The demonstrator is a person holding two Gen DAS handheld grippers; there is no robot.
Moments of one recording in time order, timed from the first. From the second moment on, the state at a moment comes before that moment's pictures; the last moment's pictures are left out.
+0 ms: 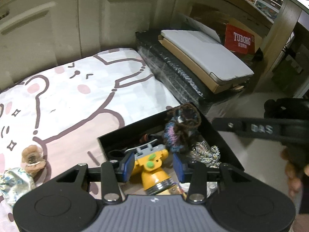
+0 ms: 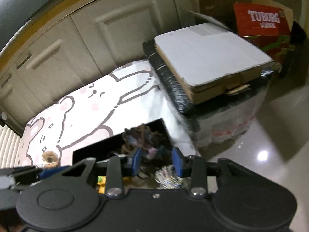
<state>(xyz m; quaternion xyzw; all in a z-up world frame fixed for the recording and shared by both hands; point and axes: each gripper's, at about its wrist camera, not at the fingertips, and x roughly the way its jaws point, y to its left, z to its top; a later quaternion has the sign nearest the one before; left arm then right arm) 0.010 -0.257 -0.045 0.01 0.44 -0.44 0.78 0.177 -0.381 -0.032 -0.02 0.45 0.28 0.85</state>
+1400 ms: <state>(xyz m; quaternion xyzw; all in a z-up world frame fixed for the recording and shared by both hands) -0.015 -0.207 -0.002 0.02 0.42 -0.38 0.83 0.115 -0.388 0.035 -0.04 0.41 0.32 0.86</state>
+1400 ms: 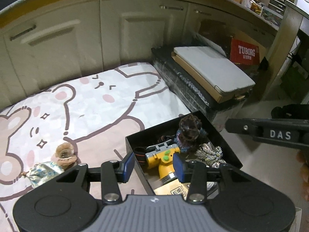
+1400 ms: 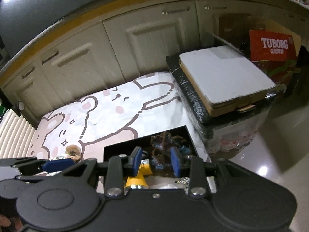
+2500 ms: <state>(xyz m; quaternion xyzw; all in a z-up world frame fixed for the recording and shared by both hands) -0.036 -0.180 0.021 0.00 0.41 -0.29 0.86 0.087 -0.431 0.051 -0.09 0.38 0.26 0.88</state>
